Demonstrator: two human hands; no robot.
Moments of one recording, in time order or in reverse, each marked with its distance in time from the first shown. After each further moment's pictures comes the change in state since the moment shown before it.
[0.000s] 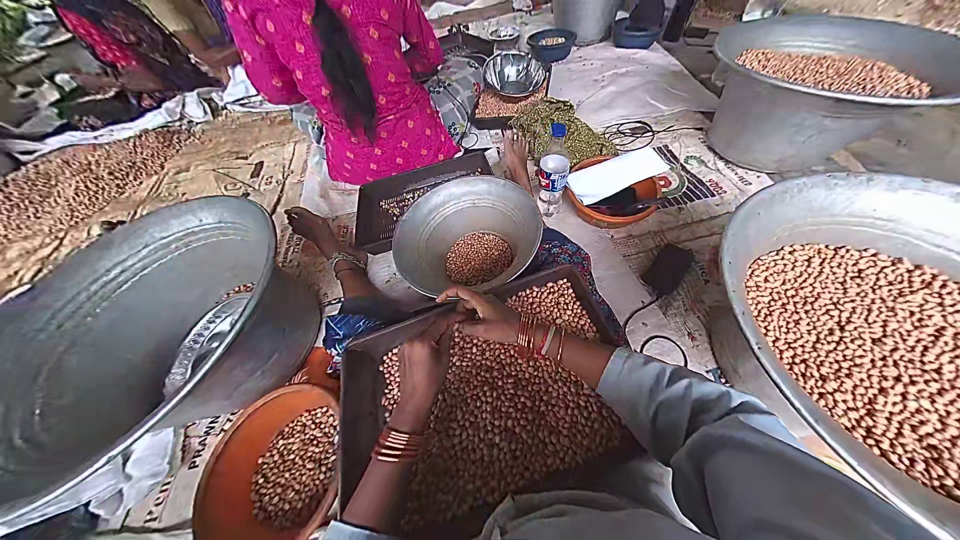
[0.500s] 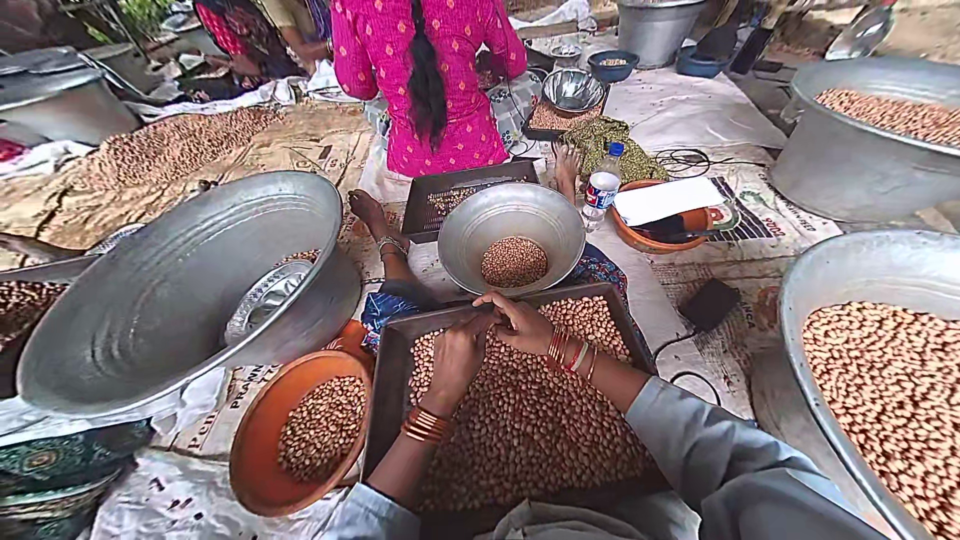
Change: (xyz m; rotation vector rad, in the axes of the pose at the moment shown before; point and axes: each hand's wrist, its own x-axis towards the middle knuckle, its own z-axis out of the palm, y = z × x) left_hand -0.002 0.005 0.000 0.078 0.002 0.016; right_hand -0.004 -0.004 0.003 -0.225 -0.061 -0.031
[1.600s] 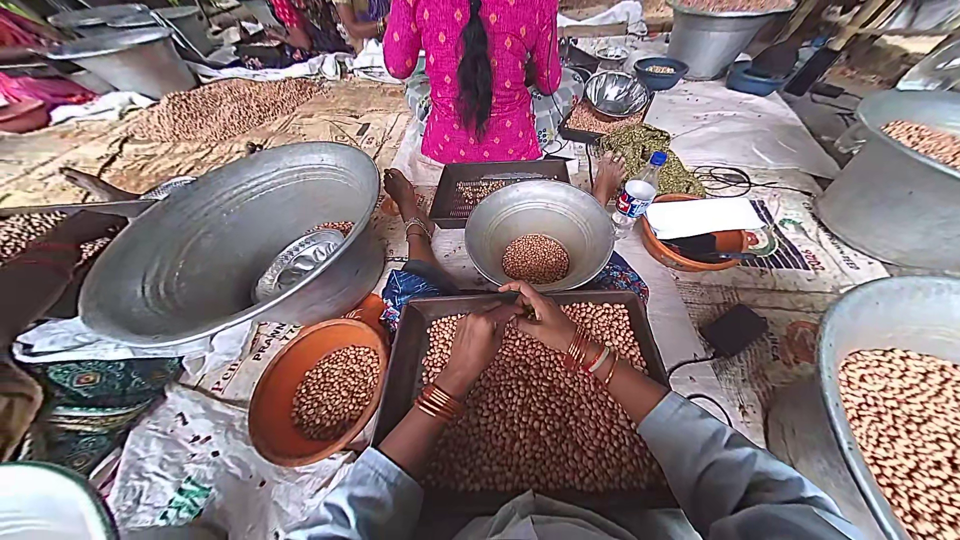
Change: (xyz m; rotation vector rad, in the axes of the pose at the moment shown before) left_hand 0.002 -0.003 -0.003 -0.114 -0.066 -0.011; right_hand 0.001 0.004 0.000 0.133 0.037 0.067
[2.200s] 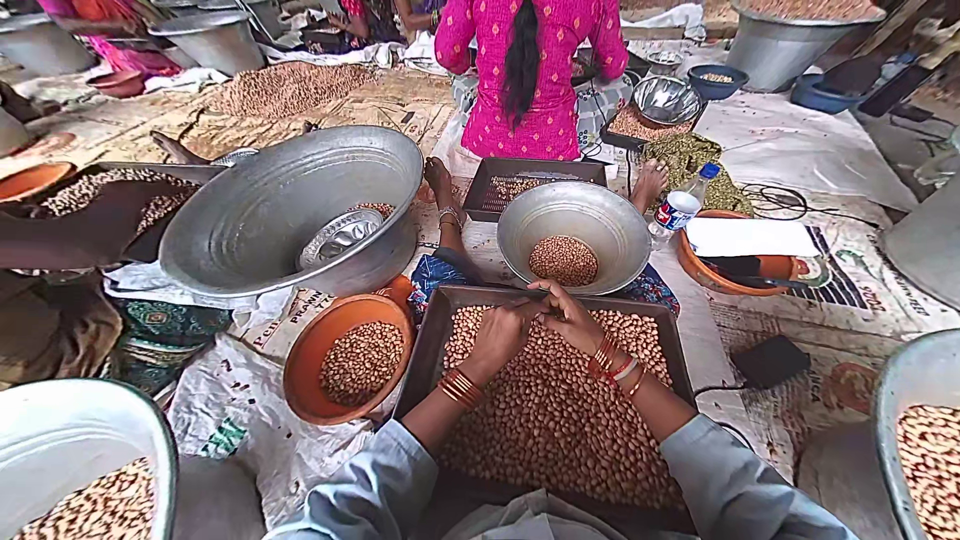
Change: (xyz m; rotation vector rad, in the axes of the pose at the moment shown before) left_hand -0.002 0.007 -0.005 0.047 -0.024 -0.028; right_hand 0.002 0.005 0.001 0.070 -0.007 -0.004
